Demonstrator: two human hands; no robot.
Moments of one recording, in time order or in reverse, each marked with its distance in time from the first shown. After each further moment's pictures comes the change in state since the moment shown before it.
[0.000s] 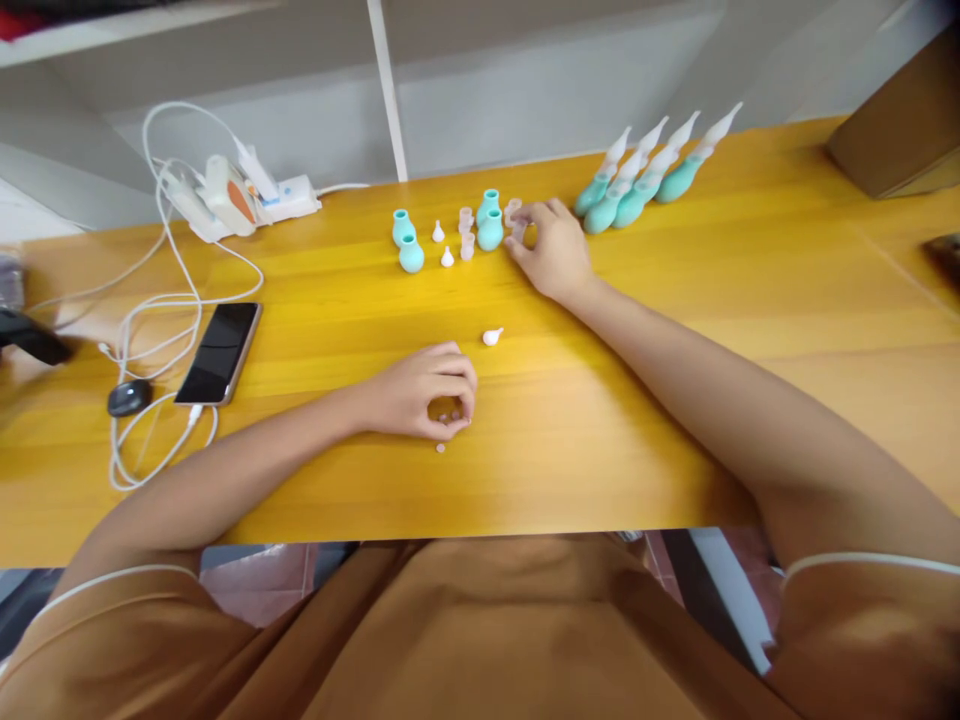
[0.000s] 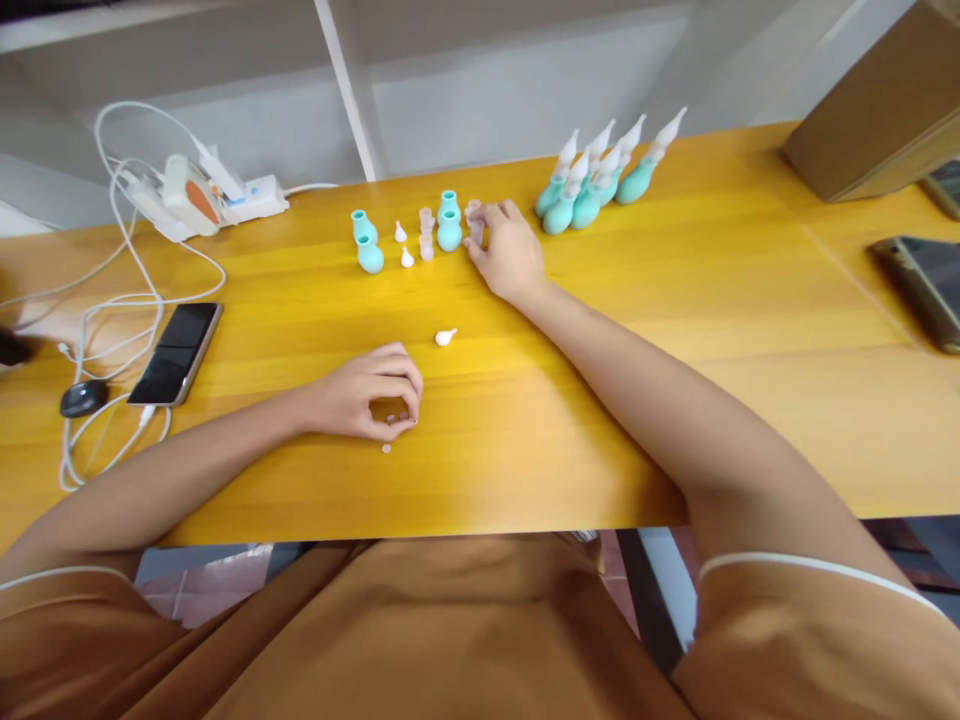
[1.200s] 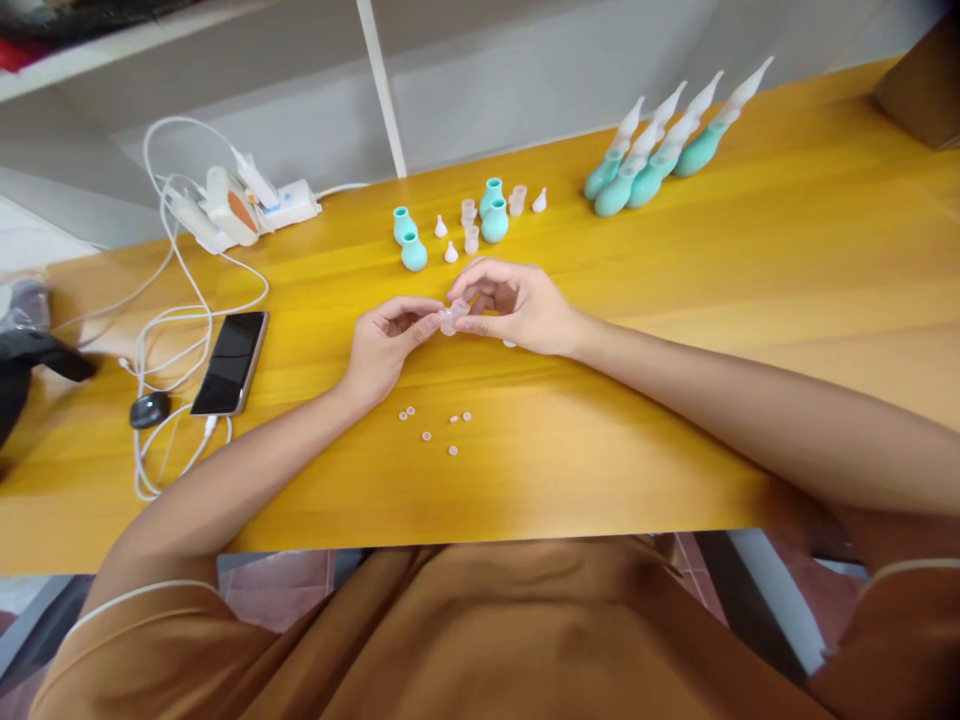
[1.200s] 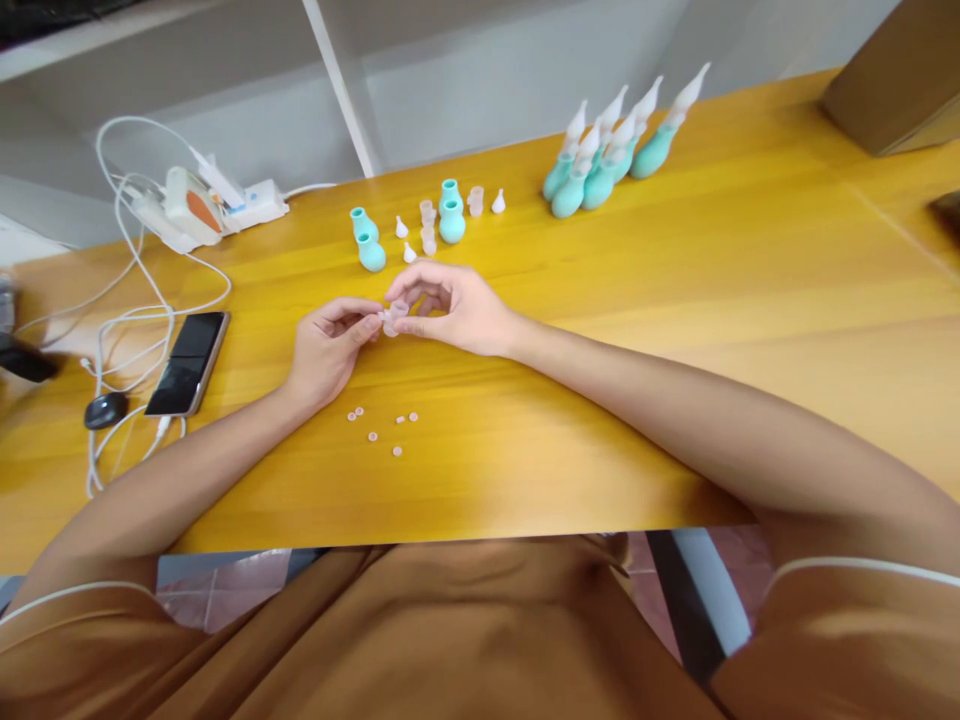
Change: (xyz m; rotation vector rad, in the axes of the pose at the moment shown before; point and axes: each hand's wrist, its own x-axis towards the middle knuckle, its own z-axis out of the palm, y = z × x) left_hand -0.004 -0.036 0.001 -0.579 0.890 -0.455; right_hand -0.068 -0.103 -0.009 1.161 -0.460 -0.115
